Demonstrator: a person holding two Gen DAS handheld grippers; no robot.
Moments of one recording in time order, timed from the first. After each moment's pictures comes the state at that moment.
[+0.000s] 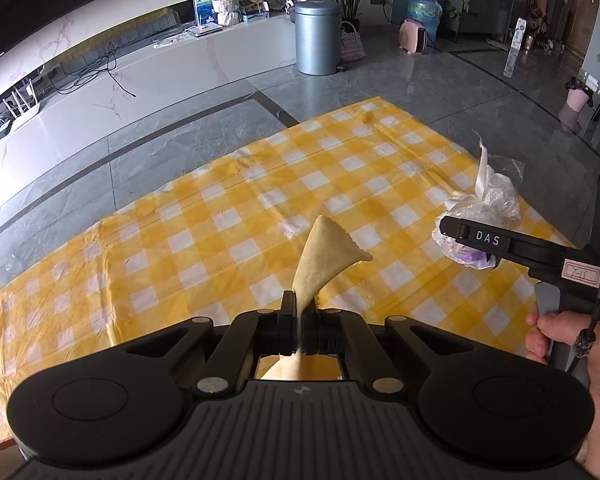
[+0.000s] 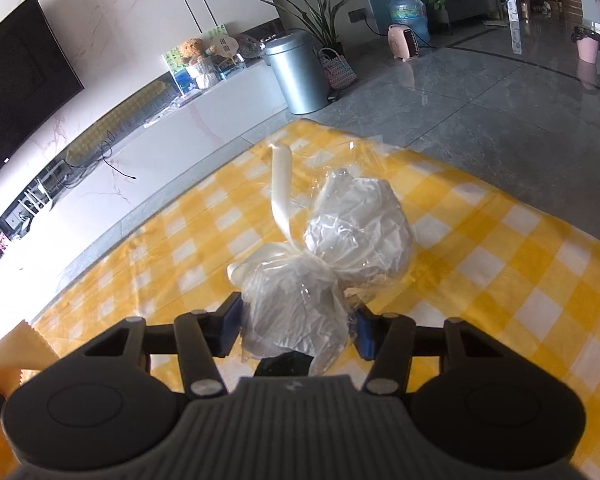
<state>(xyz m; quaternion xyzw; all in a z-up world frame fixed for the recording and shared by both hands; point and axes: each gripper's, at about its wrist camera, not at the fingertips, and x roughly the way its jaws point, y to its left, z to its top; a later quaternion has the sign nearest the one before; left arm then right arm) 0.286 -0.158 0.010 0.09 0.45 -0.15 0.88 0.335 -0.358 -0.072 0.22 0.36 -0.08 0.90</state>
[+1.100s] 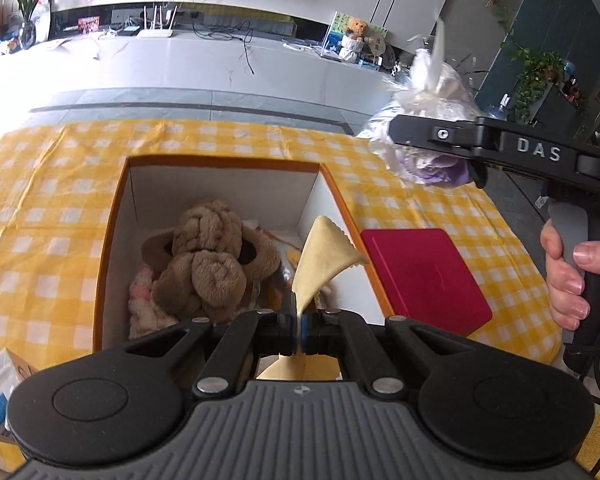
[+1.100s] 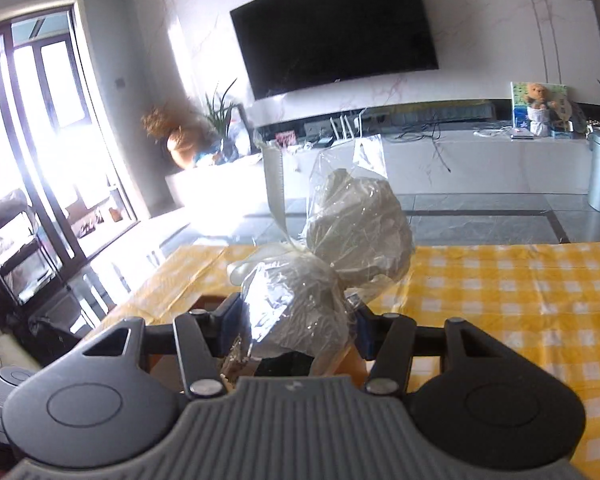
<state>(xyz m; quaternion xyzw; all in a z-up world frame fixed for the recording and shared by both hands) 0.064 0.085 0.023 -0.13 0.41 -0.06 0.90 0.196 -0.095 0.069 0.03 0.30 0.35 0.89</state>
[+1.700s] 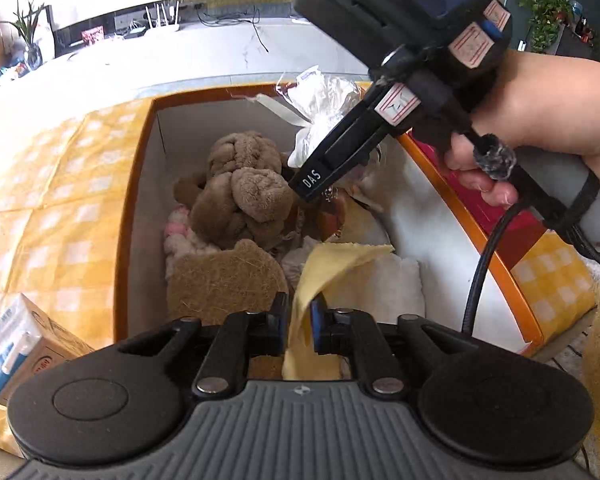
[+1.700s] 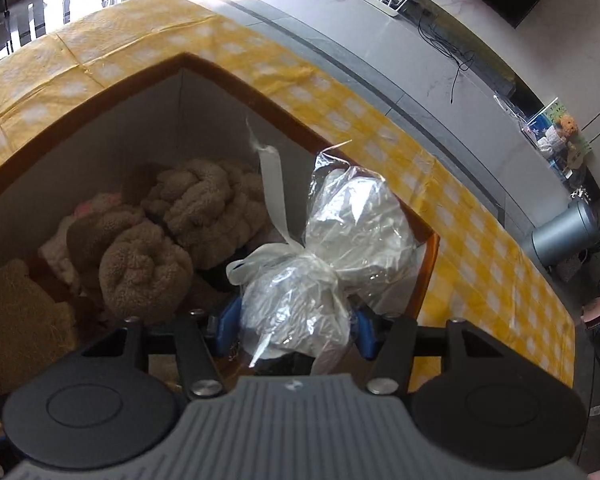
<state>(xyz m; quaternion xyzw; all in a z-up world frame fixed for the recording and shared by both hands) 0.036 0.081 -0.018 -0.03 0.43 -0.02 0.90 0.222 0.047 -0.031 -0.33 0.42 0.26 0.80</state>
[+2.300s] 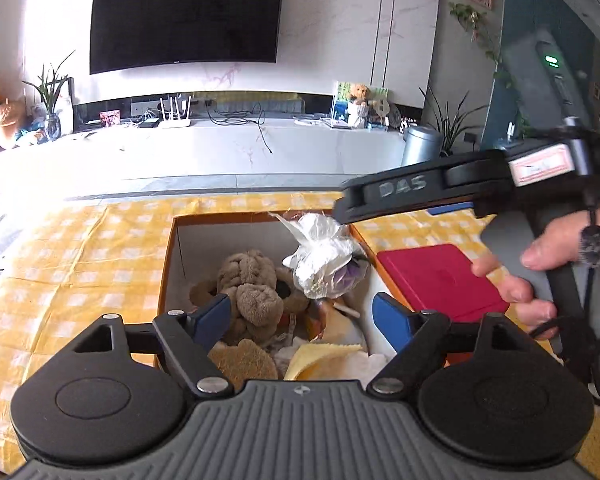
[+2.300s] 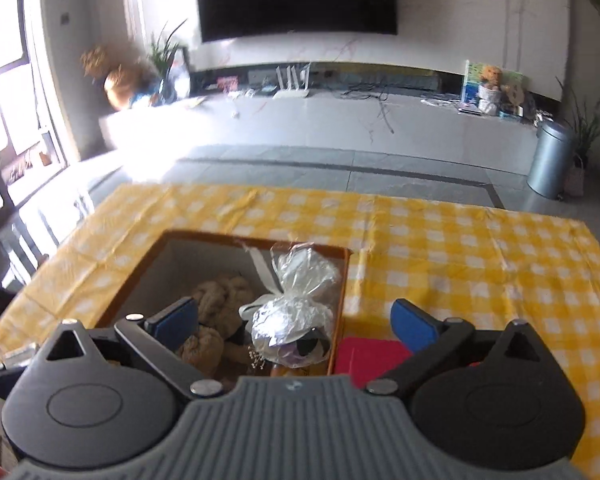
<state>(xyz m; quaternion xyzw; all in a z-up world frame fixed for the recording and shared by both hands) 0.001 0.072 0.041 -0.05 0.28 0.00 0.96 0.176 -0.064 0.050 -0.01 0.34 0.22 0.91</state>
